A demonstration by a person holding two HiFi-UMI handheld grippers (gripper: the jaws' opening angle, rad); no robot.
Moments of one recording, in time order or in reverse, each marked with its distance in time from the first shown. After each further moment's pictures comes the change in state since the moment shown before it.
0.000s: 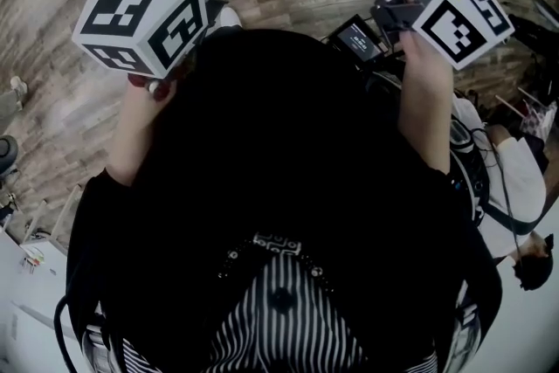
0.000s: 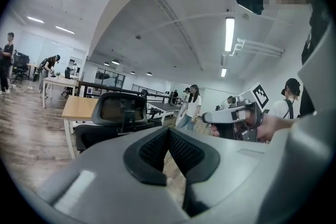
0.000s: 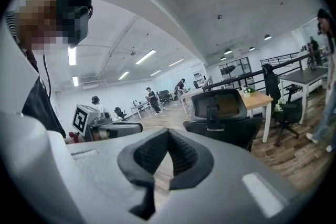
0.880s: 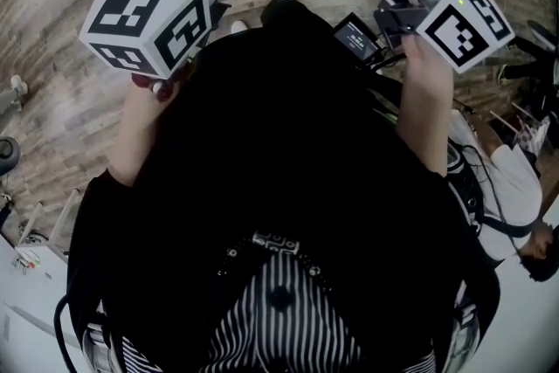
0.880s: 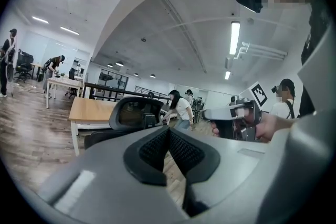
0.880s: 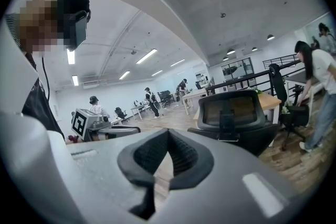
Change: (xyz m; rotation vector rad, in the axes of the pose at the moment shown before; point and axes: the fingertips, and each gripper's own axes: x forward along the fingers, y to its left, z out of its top) left arm -0.043 0.001 0.031 0.032 -0.052 0.021; right arm -0.004 0.039 0.033 -0.046 -0.052 0.011
